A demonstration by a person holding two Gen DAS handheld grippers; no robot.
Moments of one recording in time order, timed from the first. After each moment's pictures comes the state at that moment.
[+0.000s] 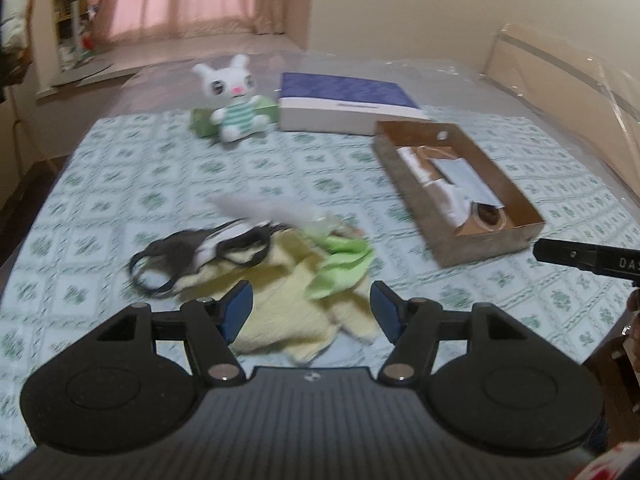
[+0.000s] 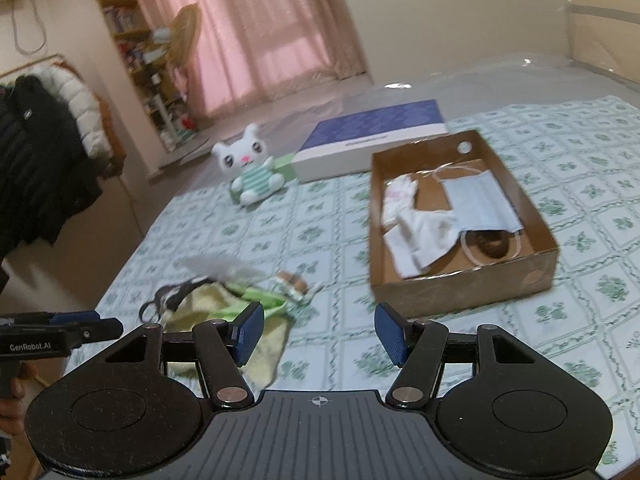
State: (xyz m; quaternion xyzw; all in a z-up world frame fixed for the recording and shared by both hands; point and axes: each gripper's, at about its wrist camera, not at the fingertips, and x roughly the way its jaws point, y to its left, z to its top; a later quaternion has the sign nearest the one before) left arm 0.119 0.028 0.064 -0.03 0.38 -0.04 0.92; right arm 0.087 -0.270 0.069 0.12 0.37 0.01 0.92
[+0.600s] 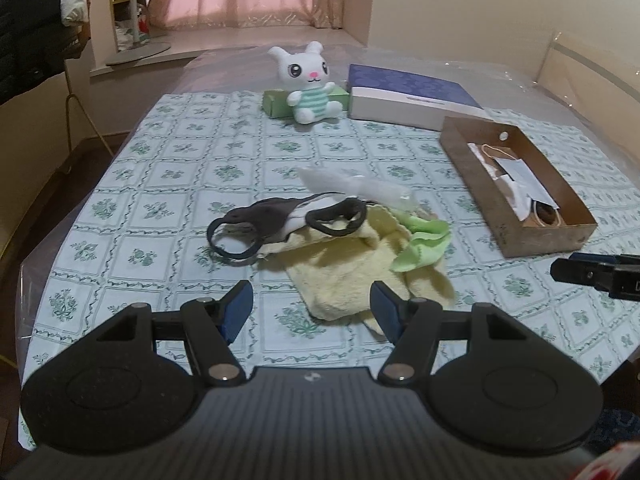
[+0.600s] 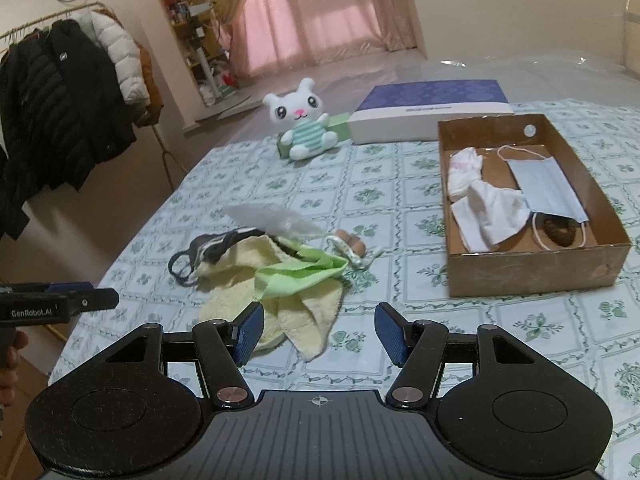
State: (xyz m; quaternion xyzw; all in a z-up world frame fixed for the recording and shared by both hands) left arm 0.095 0.079 0.050 -0.03 0.38 0.03 0.92; right arm 0.102 -0.215 0.037 0.08 0.41 0.07 0.91
